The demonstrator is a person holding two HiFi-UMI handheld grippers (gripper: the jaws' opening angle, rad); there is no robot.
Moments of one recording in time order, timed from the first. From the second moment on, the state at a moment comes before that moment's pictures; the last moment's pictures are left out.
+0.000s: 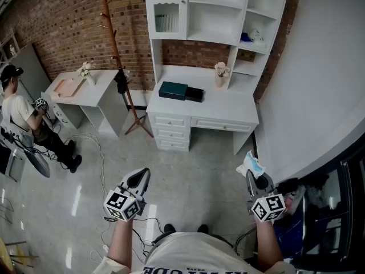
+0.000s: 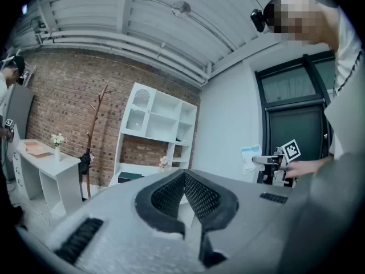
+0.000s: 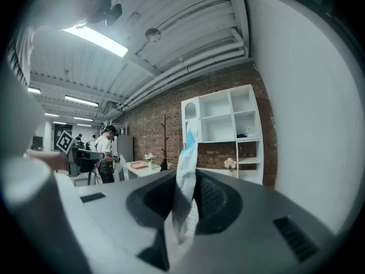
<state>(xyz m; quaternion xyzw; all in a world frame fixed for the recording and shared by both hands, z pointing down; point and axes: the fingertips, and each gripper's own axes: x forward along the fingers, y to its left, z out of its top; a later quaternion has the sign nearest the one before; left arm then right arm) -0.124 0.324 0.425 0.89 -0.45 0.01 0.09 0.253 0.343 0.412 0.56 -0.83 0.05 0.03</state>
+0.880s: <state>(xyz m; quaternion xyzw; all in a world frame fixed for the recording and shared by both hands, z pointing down) -0.149 0.330 0.430 0.90 -0.44 0.01 0.09 0.226 0.350 0.406 0.57 -0.82 0.06 0.02</state>
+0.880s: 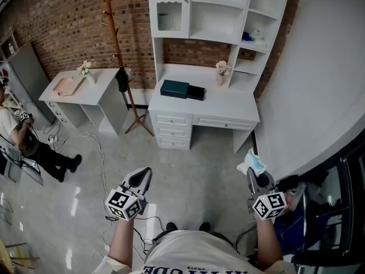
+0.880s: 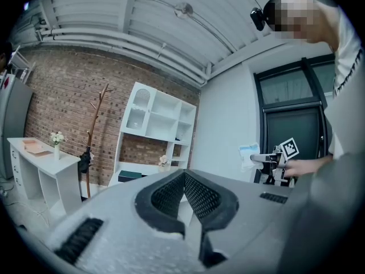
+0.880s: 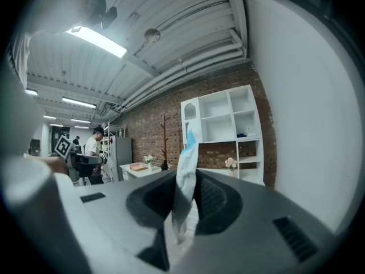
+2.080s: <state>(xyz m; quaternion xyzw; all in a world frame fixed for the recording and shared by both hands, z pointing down) -0.201 0.300 0.452 0.91 -0.40 0.03 0.09 0.162 0.340 0.423 0.59 -0.80 0.07 0.03</state>
